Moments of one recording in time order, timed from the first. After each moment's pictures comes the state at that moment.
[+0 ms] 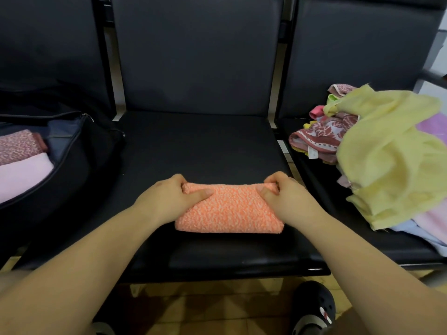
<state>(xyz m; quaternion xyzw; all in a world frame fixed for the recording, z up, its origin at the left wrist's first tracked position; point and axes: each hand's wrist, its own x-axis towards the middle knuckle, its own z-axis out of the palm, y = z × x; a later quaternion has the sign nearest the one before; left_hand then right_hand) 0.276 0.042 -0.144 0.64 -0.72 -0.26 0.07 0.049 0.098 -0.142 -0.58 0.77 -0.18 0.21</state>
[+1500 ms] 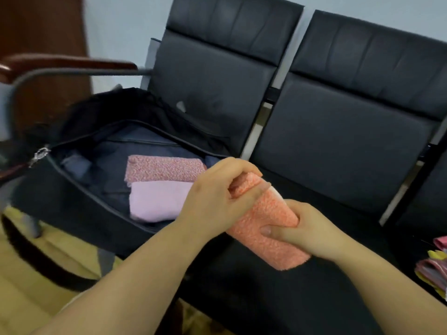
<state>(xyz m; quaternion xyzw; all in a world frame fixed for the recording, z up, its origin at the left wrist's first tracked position) 0.458 0.069 -0.074 0.46 -0.66 -0.06 0.59 0.259 0.025 -0.060 -0.78 0.50 -0.14 0.34</state>
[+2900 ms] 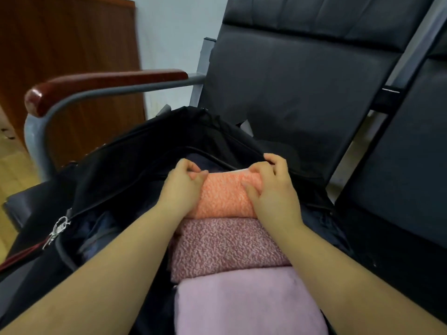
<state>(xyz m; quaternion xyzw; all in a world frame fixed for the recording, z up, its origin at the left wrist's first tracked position) 0.685 -0.126 -0.141 0.76 -0.38 -0.18 0.49 0.517 -0.181 -0.137 -0.83 0.42 -0.35 0.07</state>
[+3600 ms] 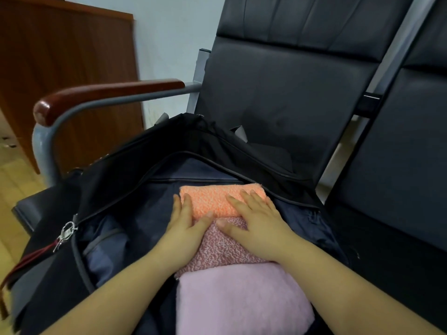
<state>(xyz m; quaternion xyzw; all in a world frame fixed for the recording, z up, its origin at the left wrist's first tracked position) 0.644 -0.053 -0.152 0.74 -0.44 -0.32 0.40 0.497 -0.141 -0.133 -0.90 0.40 0.00 0.15</state>
